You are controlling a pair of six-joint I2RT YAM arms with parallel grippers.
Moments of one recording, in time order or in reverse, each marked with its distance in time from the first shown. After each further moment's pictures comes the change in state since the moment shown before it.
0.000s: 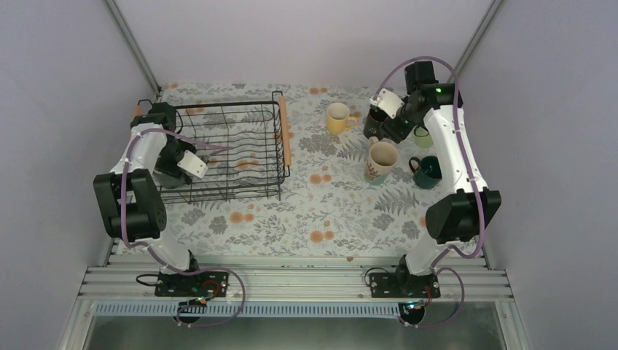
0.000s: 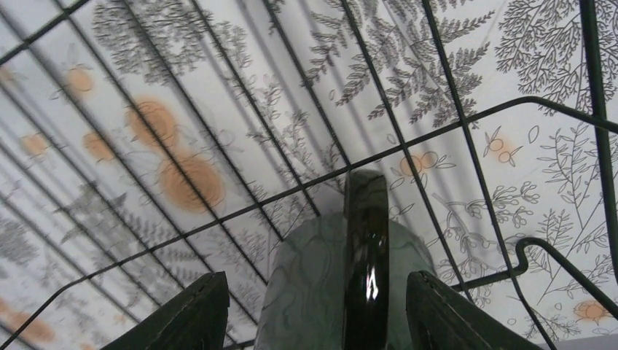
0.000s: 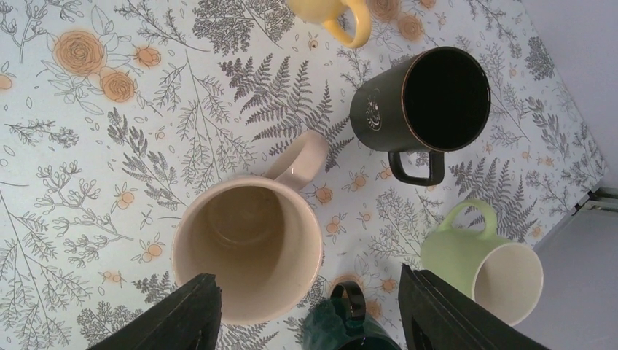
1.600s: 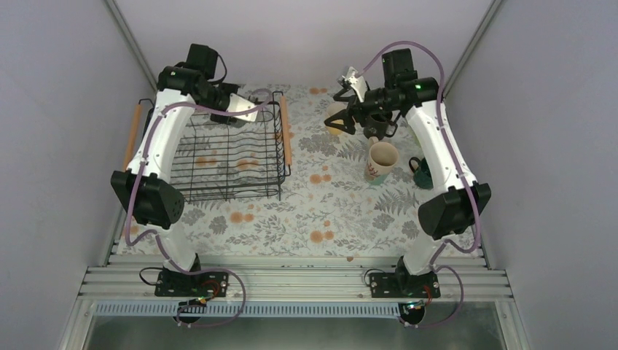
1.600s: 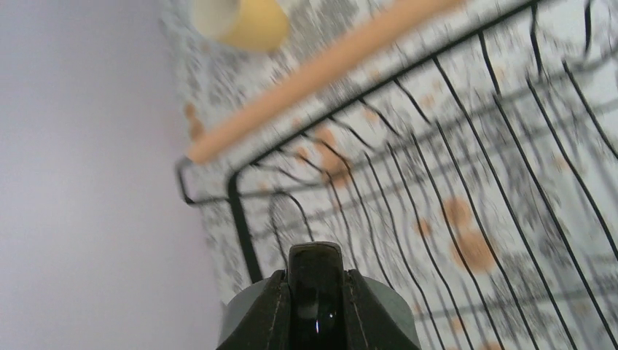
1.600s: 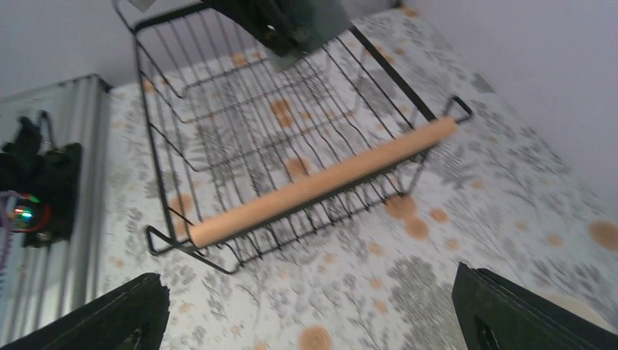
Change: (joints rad) left arm -0.349 0.145 0.653 -0.156 0.401 -0.407; right arm 0.144 0.049 0.106 0.190 -0.713 0.169
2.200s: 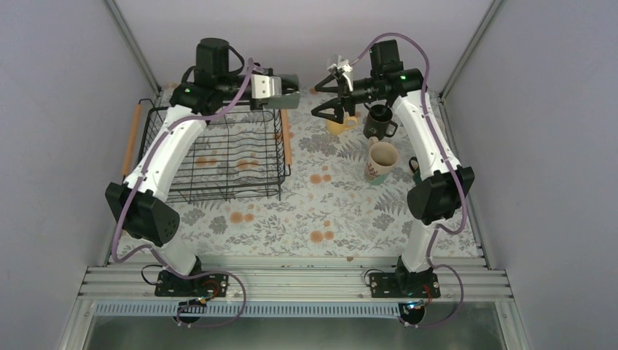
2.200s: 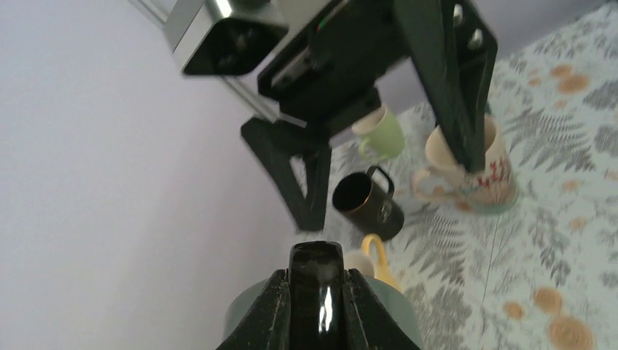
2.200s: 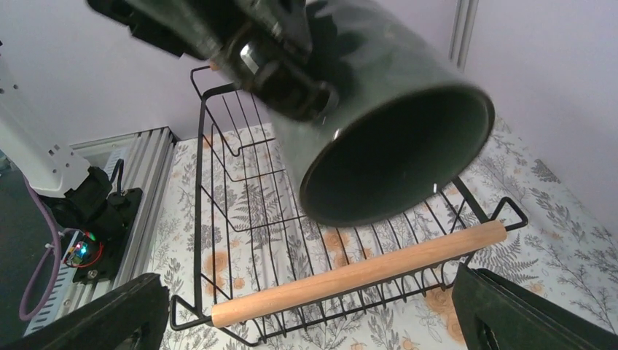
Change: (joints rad) left arm -0.129 -0.147 -0.165 0.687 0.487 -0.629; right arm 0.033 0.164 0.156 0.067 -0.269 0.029
